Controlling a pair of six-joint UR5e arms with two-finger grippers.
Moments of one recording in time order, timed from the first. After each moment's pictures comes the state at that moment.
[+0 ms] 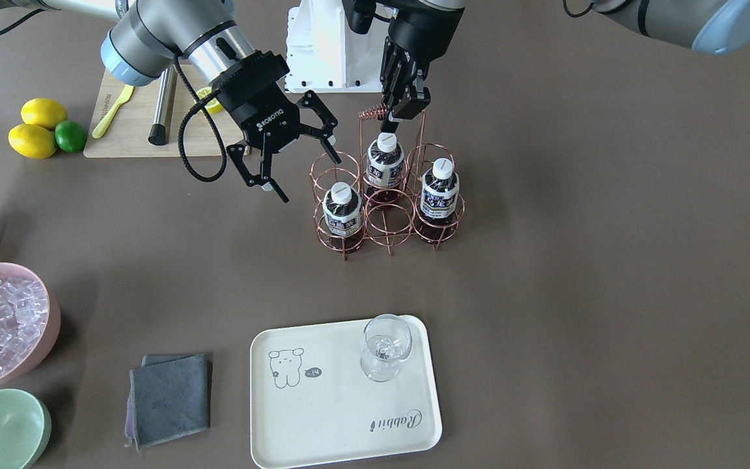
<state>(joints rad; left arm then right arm) -0.65 -2.33 -2.04 -1.40 -1.90 0.23 0.52 -1.08 1.84 -0.84 1.45 0.72</state>
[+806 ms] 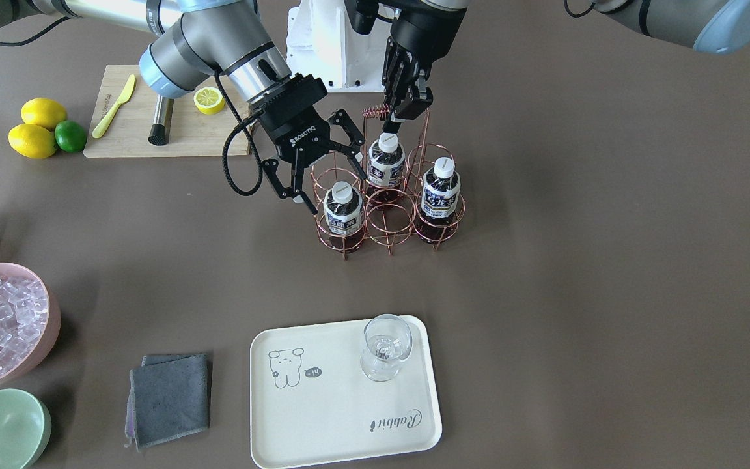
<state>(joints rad) -0.65 -2.32 -2.04 -1.40 -1.90 0.23 0.48 -1.00 1.73 -0.84 1.41 0.73</state>
